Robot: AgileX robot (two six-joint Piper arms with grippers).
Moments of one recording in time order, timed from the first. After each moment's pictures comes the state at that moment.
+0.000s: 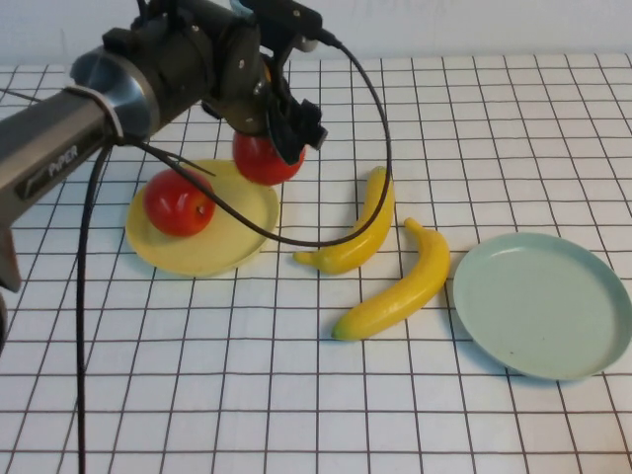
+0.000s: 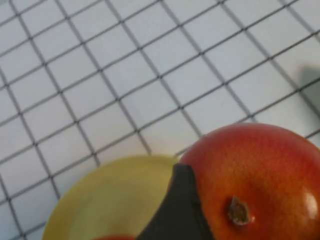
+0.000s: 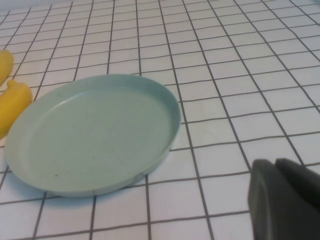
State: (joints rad) right arm -0.04 -0.02 0.03 0.07 0.35 0.08; left arm -0.50 2.02 -1.82 0.20 0.73 0.02
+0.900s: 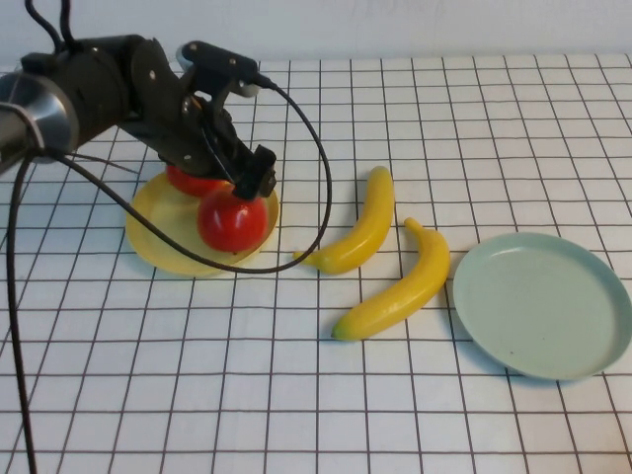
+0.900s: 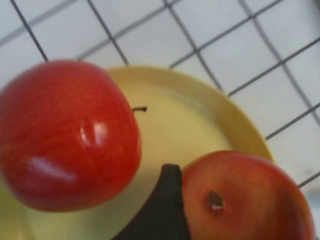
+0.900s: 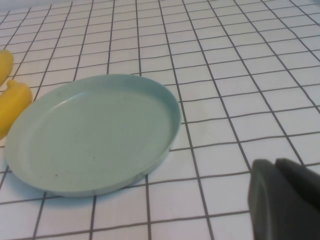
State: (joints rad) right arm -0.04 -0.02 0.03 0.07 0.35 0.08; left arm -0.33 1.97 -1.62 -0.20 0.72 0.40
